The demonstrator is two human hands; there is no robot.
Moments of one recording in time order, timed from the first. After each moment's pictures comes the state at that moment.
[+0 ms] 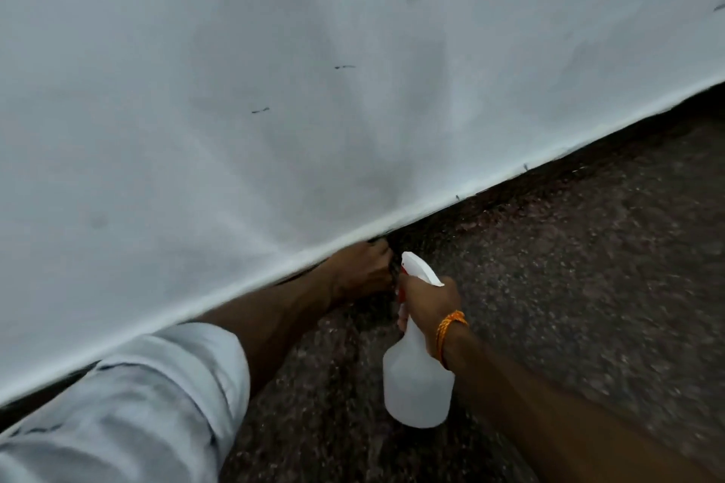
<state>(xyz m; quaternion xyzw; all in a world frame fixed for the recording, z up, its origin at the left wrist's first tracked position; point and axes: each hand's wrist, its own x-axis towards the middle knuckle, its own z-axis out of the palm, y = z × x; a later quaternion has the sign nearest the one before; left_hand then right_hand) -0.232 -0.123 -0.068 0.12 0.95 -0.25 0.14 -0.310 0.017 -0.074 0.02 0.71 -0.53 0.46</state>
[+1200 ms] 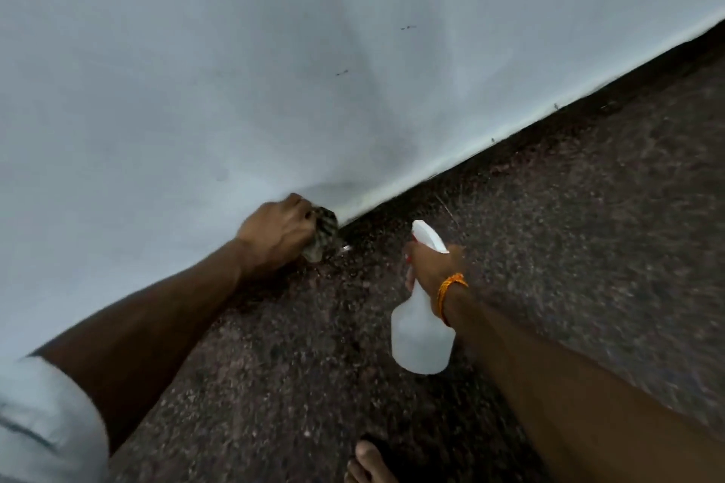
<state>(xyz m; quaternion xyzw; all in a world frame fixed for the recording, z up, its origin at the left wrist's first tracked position) -0.056 -0.138 0.055 -0.15 0.95 -0.18 0.18 -0.208 0.030 -0.023 0.04 0.73 -0.51 0.46</state>
